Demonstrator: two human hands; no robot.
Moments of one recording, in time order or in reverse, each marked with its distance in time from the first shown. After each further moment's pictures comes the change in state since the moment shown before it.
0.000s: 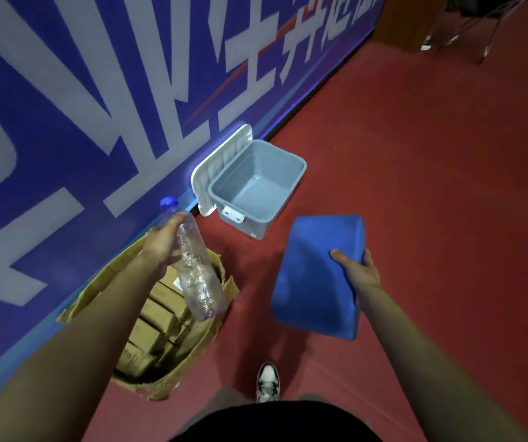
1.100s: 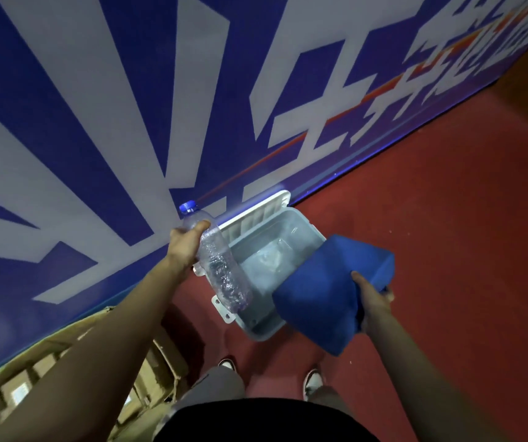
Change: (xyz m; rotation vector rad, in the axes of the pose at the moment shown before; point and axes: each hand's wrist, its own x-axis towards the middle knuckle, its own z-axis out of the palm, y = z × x) left_hand 0.415 0.202 0.181 -0.150 0.306 -0.152; right_hand 0.417 -0.304 0.234 0.003 0.018 0.232
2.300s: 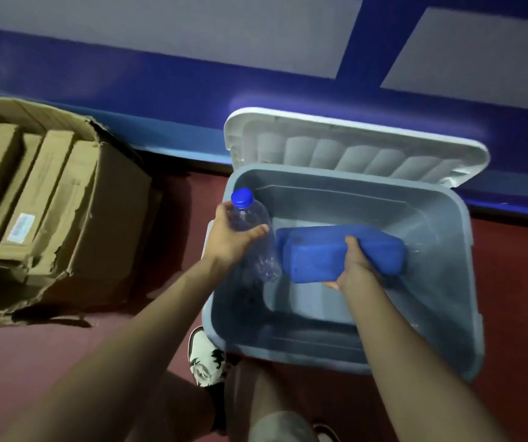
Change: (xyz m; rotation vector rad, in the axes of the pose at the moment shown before) left_hand 0.210 -0.339 0.172 -0.133 0.532 0.025; right_hand 0.392 0.198 0.268 -0.533 -0.355 0.187
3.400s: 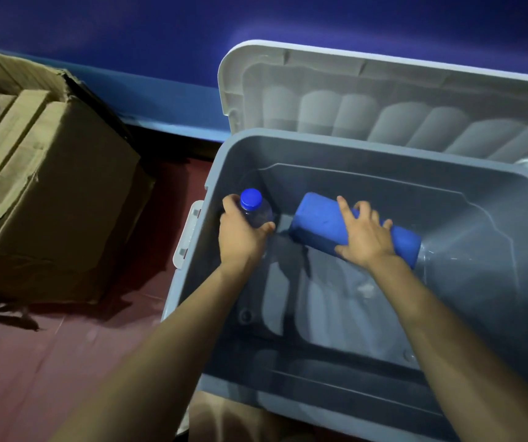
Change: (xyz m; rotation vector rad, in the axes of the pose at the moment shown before) left_hand 0.065 -0.094 0.077 0.182 0.283 0.096; right_hand 0.146 -0.005 0.048 -1.921 -0.116 -1.449
